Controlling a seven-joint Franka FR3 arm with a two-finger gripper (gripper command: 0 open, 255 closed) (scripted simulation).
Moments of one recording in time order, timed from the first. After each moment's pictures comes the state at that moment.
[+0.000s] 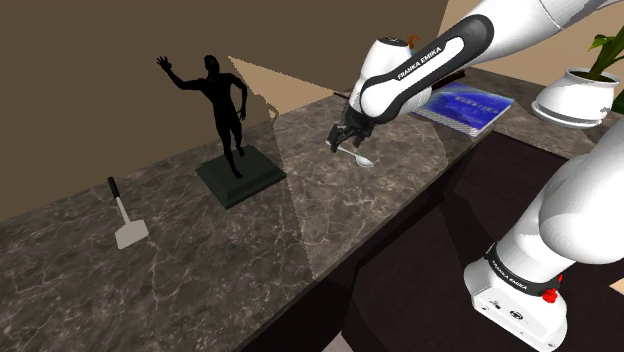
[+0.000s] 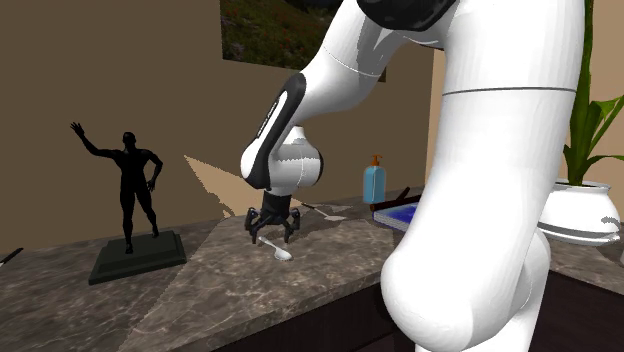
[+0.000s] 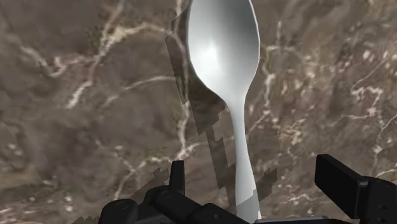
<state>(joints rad) 0.13 -0.05 -0.01 -2.48 0.12 2.68 0.17</state>
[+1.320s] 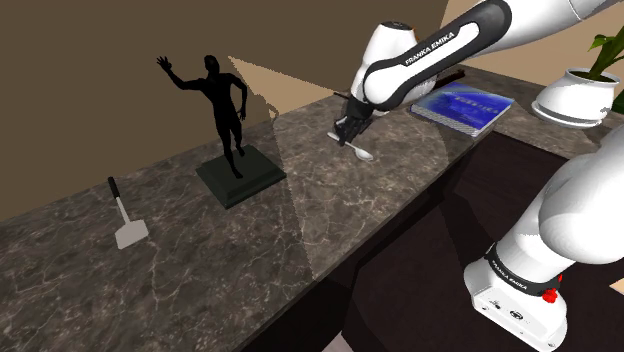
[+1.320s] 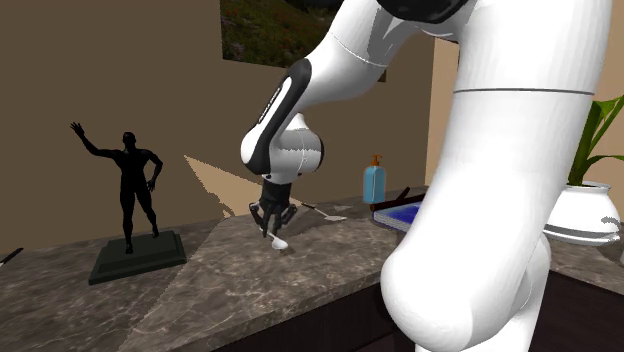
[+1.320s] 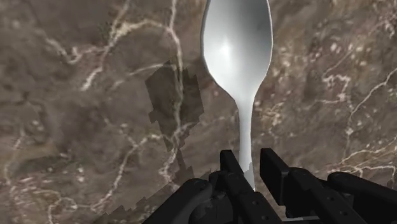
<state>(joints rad) 0.13 -0.11 -0.01 -2.46 0.11 2.59 0.19</state>
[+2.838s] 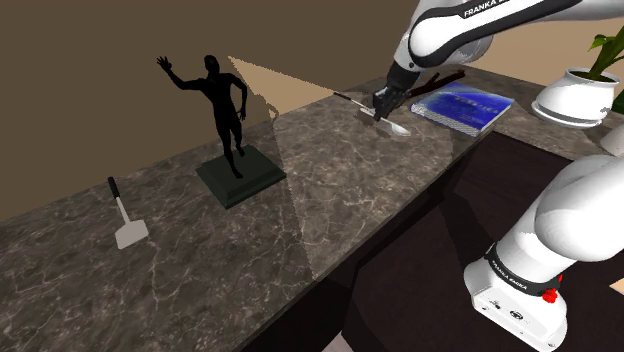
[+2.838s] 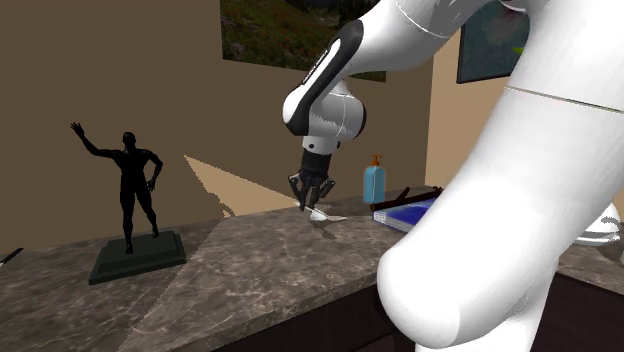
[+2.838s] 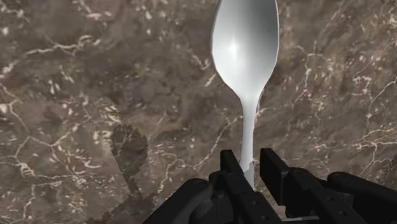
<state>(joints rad) 0.05 -0.37 -0.14 -2.49 0.08 2.36 0.02</state>
